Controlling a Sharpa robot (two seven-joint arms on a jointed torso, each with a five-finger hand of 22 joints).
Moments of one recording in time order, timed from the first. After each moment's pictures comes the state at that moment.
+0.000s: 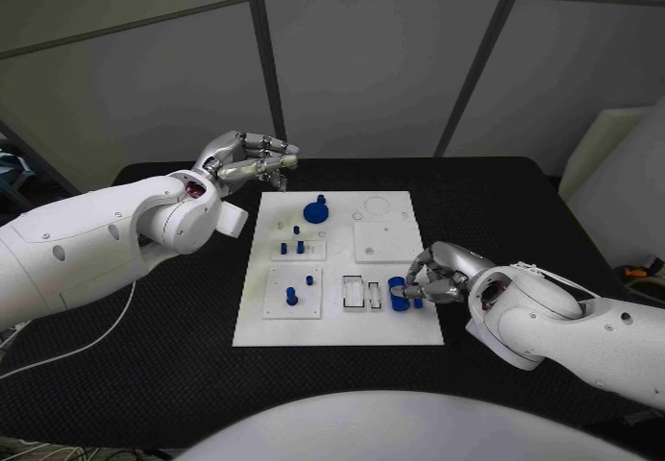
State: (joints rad) left arm 1.12 -0.85 0.07 1.41 -0.28 -0.18 0.29; left_hand 1.42 -0.12 0.37 0.05 0.12 0.98 0.16 0.26 0.19 1.02 0.09 0.40 0.26 1.13 0.02 0.94 0.49 0.19 1.21 0.11 0.25 1.19; right arm 0.92 -0.97 -0.03 1.83 -1.42 -0.41 -0.56; right_hand 1.16 -0.12 -0.11 0.24 0.46 0.91 0.10 0.42 0.36 1.41 0.02 1.38 1.30 1.46 -0.05 1.48 1.31 0.12 1.27 0.06 1.22 1.02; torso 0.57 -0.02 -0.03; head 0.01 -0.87
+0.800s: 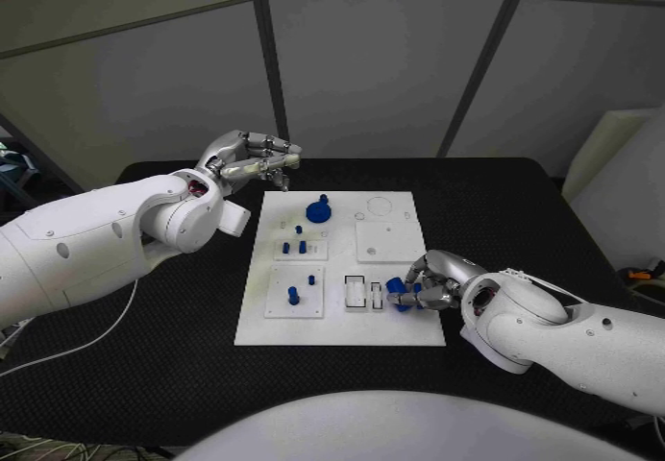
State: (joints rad) left arm 1.12 -0.85 0.07 1.41 -0.28 -0.18 0.29; left_hand 1.41 -0.11 0.37 0.05 0.12 0.98 0.16 0.27 0.20 1.02 0.09 0.40 0.26 1.13 0.02 0.94 0.49 0.19 1.22 0.11 0.24 1.19; right arm 0.89 -0.92 -0.02 1.78 -1.45 -0.39 -0.56; right_hand 1.19 -0.09 -0.13 0.28 0.46 0.91 0.09 0.45 0.38 1.41 0.02 1.38 1.31 1.47 -0.05 1.48 1.31 0.12 1.27 0.06 1.22 1.02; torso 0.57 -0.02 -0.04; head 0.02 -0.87
